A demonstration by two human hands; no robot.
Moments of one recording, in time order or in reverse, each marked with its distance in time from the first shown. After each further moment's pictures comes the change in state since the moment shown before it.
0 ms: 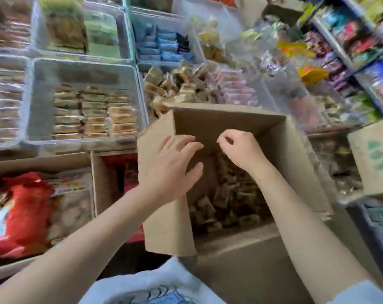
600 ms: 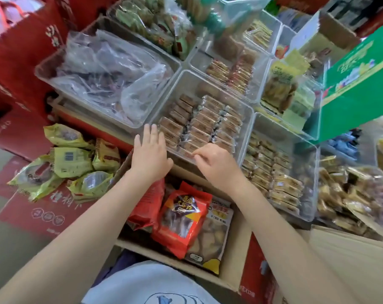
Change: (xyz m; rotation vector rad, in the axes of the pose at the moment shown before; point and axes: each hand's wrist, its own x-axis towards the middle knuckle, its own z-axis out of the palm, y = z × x) left_hand -0.198 -0.419 -0.238 0.326 -0.010 -0.897; right_hand 0.026 -0.500 0.252 -0.039 -0.425 -0.737
